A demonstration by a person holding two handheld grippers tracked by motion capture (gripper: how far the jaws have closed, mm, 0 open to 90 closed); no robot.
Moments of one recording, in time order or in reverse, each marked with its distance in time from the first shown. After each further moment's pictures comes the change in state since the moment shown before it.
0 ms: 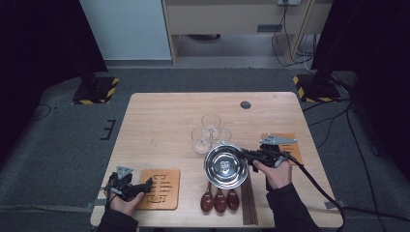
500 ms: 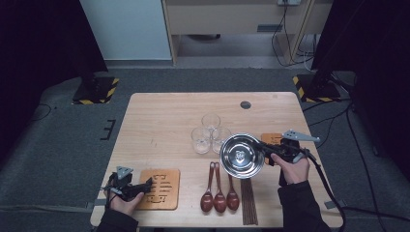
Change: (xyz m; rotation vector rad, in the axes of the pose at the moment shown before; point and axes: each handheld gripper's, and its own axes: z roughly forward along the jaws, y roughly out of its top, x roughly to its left) left arm 0.000 0.000 0.000 0.000 0.000 0.000; right arm -0.033 0.005 -0.035 -0.112 -0.082 0.066
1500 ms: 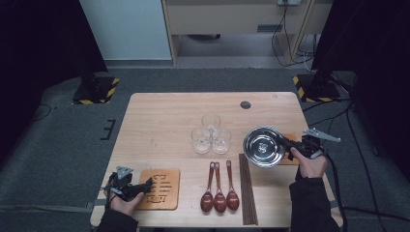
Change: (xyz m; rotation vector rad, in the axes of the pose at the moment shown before) left arm 0.000 0.000 0.000 0.000 0.000 0.000; right arm -0.063 -0.007 -0.024 -0.037 -0.214 0.094
